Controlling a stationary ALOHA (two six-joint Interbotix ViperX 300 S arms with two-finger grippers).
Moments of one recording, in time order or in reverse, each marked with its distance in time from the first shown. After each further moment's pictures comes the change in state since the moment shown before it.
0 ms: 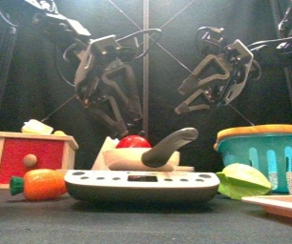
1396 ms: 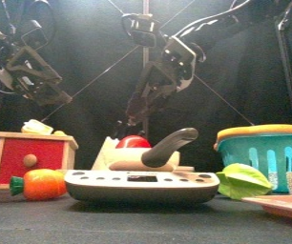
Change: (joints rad) left arm 0.291 -0.632 0.623 0.098 -0.629 0.316; right arm 0.178 0.354 -0.532 -0.210 0.621 0.020
